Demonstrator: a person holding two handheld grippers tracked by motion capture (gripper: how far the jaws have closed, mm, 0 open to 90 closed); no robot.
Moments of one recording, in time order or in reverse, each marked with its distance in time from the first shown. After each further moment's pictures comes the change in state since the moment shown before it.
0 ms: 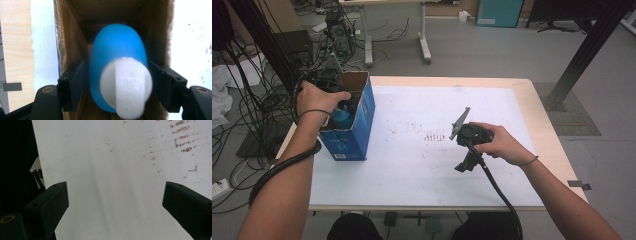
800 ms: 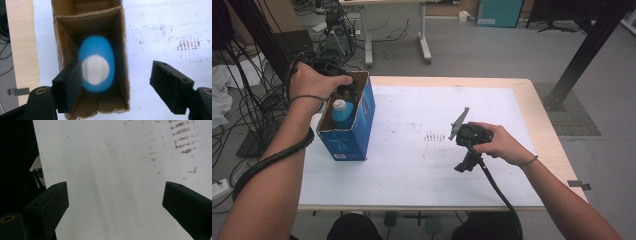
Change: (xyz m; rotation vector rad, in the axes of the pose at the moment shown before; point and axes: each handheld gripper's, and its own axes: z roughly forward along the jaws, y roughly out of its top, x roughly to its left) left arm -0.023 0.002 -0.061 -0.051 -0.028 0.091; right arm 0.002 0.002 -0.001 0.004 -0.006 -0.010
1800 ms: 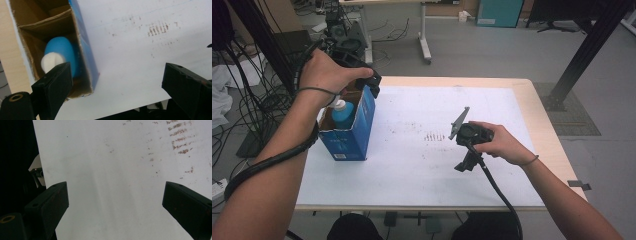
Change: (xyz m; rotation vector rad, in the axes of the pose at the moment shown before) left arm -0.065 -0.003 -0.030 0.027 -0.039 0.149; right arm 0.001 0.001 -0.004 0.001 -0.010 -0.005
